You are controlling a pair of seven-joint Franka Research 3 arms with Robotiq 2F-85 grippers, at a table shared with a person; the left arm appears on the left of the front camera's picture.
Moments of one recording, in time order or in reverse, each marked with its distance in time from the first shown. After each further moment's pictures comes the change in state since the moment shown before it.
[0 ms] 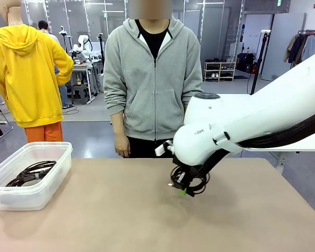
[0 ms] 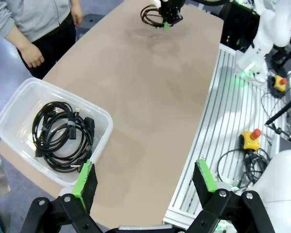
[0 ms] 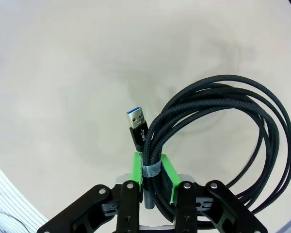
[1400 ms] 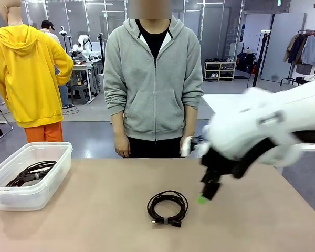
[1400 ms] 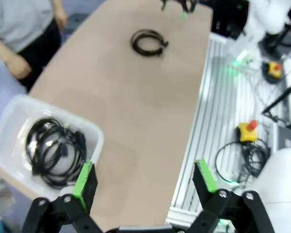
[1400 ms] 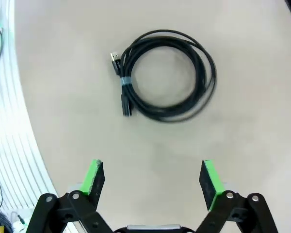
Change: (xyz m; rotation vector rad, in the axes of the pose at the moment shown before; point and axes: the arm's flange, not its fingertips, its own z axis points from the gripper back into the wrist) left arm 0.050 -0.013 -0.037 -0.075 0.067 -0.114; right arm -0.114 0.002 0.062 0.098 -0.245 0.253
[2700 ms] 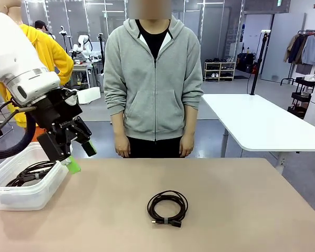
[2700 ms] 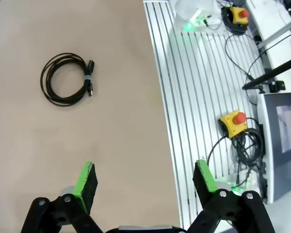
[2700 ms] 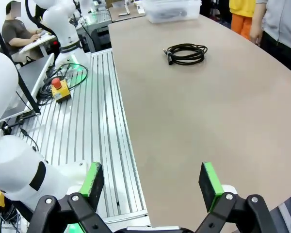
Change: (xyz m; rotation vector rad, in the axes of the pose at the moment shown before) left arm 0.199 -0.050 -0.260 -0.310 0.286 -0.318; right arm -0.448 0.004 0.109 0.194 -0.740 -0.040
